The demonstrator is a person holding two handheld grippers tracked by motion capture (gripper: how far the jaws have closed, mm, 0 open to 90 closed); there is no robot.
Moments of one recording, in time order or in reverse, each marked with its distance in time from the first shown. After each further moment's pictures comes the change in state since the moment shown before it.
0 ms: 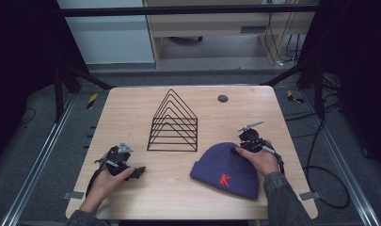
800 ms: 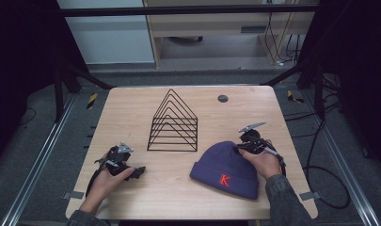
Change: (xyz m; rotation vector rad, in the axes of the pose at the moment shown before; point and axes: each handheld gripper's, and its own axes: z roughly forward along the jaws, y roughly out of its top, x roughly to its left) left arm 0.000 0.000 0.000 -0.001 -0.001 0.002; right arm 0.007 -0.001 -0.019 -0.058 0.045 -0.059
